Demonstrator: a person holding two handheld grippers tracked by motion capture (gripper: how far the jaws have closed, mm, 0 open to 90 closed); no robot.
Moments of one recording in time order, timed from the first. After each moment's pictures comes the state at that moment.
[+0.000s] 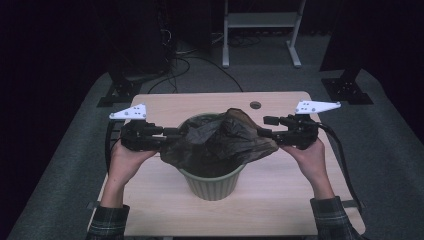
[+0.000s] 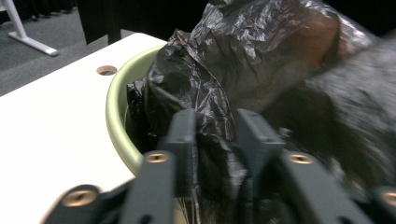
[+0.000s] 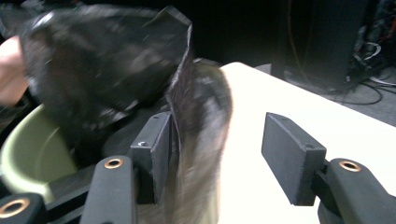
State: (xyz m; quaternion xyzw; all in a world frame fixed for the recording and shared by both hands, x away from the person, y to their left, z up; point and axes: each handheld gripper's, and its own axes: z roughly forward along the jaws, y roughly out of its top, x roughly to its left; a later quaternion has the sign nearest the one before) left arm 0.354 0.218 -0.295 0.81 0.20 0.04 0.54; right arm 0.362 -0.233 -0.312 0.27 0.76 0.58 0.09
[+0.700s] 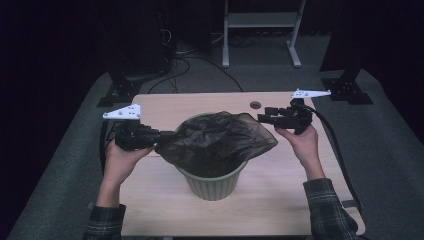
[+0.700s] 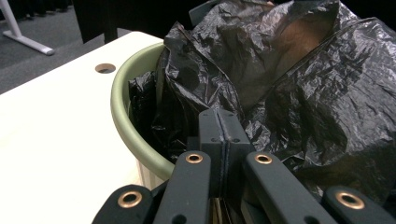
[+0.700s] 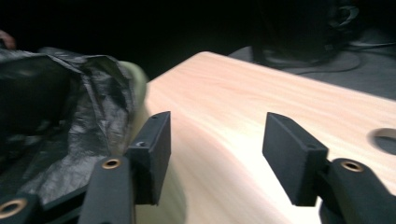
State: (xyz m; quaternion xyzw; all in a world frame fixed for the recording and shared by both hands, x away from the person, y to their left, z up) left arm 0.353 0.228 -0.293 0.82 0.20 0.03 0.54; right arm 0.422 -0.241 -0.335 0.35 0.75 0.56 0.06
